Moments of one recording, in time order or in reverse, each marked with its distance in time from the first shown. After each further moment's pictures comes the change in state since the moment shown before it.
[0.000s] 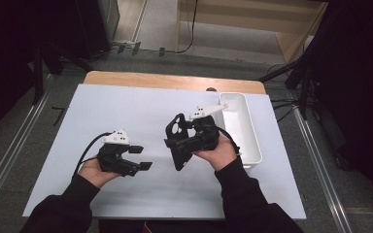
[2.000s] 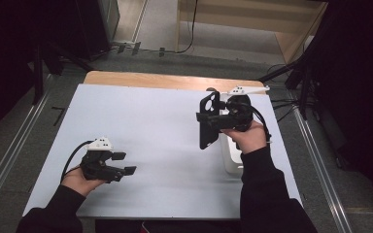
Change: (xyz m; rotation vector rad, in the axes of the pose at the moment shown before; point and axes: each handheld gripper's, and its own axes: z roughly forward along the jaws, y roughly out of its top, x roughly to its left) left arm 0.010 -0.035 -0.024 0.032 0.089 -0.089; right arm -0.049 0.014 -0.075 -0.098 -0.166 0.127
